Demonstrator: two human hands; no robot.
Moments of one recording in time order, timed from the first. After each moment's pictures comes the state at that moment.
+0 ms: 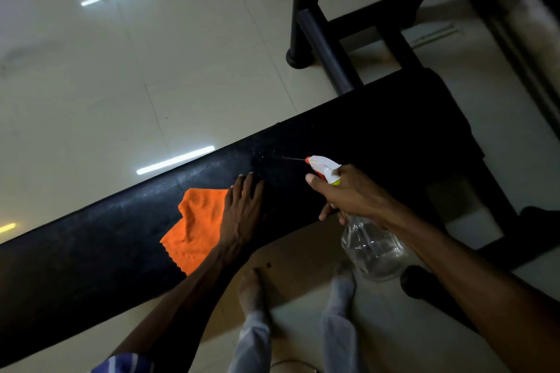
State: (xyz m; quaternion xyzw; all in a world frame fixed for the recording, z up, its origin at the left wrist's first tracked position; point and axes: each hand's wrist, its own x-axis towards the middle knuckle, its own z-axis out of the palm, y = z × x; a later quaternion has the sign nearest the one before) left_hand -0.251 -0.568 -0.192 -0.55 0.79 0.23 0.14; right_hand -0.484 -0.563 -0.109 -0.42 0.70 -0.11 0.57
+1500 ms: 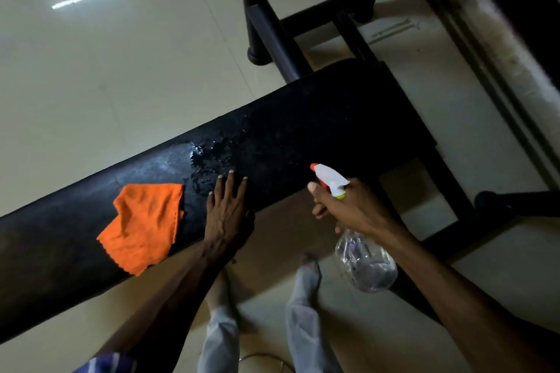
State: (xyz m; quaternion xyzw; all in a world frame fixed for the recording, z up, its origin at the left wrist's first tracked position) left_hand -0.348 -0.518 -0.187 -0.58 0.76 0.25 0.12; right_hand -0.592 -0.475 -0.096 -0.37 0.73 -0.18 0.54
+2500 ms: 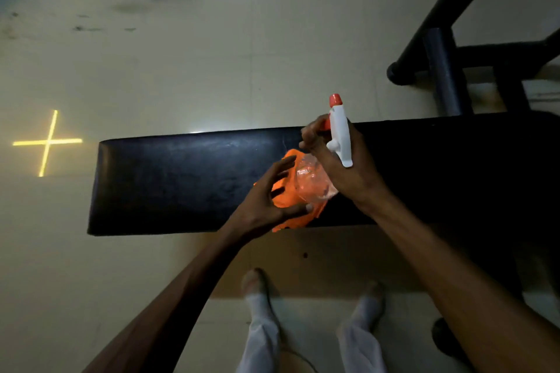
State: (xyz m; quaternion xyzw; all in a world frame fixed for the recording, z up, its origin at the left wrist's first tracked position) left_hand -0.095 -0.504 -0.123 -0.58 0.52 0.58 -0.26; right_hand -0.269 -0.571 -0.056 -0.56 0.52 -0.37 0.52
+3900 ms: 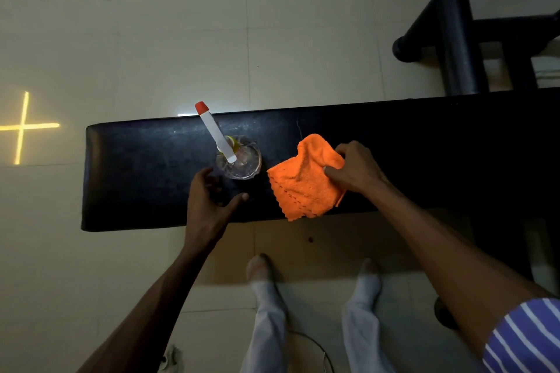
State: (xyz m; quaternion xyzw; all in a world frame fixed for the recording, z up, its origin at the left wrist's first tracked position) left_hand 0.020 -0.451 -0.207 -0.77 0.42 0.39 -0.30; right_hand -0.268 -0.579 -0.177 -0.64 0.67 0.05 0.37
